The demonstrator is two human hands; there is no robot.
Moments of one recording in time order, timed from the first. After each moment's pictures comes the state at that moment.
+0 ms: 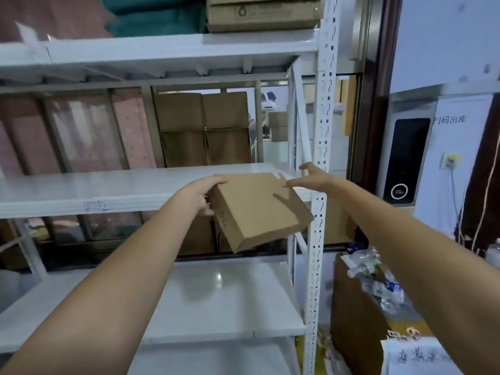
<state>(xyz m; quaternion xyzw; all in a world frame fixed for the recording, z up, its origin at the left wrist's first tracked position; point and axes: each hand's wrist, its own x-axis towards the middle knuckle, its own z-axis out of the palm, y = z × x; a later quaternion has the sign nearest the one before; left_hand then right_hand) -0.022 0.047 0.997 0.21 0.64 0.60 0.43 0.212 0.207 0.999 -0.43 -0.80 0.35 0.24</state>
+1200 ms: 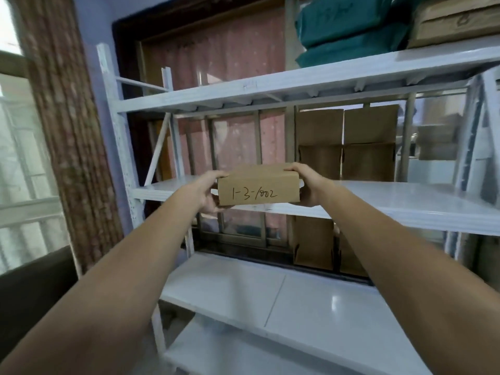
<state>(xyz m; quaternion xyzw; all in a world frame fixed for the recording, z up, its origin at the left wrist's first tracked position) -0.263 -0.255 1.048 0.15 0.63 0.68 0.34 -0.131 -0.033 1.036 -0.18 -0.64 0.73 0.16</state>
